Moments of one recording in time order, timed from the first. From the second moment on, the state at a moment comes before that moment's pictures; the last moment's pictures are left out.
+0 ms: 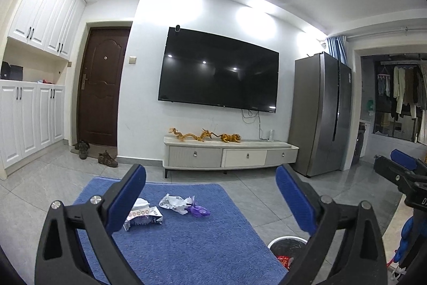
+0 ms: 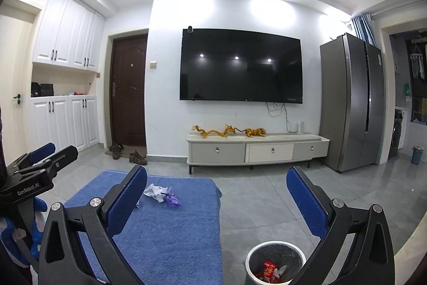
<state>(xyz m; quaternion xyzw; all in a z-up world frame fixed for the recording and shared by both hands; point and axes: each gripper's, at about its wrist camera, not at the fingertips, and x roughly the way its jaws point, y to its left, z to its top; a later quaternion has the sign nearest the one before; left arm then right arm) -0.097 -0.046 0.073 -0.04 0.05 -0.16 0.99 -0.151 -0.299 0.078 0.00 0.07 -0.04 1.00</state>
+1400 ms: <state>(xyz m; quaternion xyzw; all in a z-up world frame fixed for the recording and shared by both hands) 0.022 -0.019 0.033 0.03 0.15 -0.04 0.99 -0.028 -0.341 0.007 0.07 0.14 0.00 0.99</state>
